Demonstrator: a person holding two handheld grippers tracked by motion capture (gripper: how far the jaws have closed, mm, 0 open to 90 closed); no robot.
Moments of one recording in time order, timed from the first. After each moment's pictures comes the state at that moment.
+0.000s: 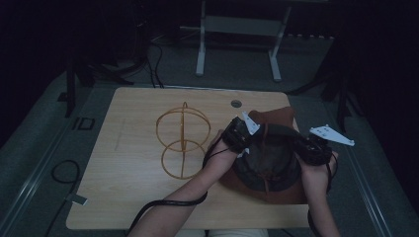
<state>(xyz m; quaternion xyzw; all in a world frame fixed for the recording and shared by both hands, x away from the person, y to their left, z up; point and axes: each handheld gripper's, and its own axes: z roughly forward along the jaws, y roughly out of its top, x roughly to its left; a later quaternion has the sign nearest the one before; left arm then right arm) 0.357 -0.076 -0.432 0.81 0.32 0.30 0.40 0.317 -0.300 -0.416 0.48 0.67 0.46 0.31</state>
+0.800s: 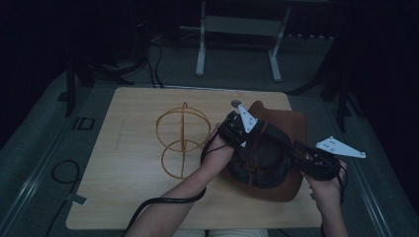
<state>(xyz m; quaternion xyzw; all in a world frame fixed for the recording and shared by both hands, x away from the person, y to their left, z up) 0.352 -0.063 -0.410 0.77 0.30 0.36 0.43 0.281 -0.314 -0.416 0.42 0.72 0.48 0.27</state>
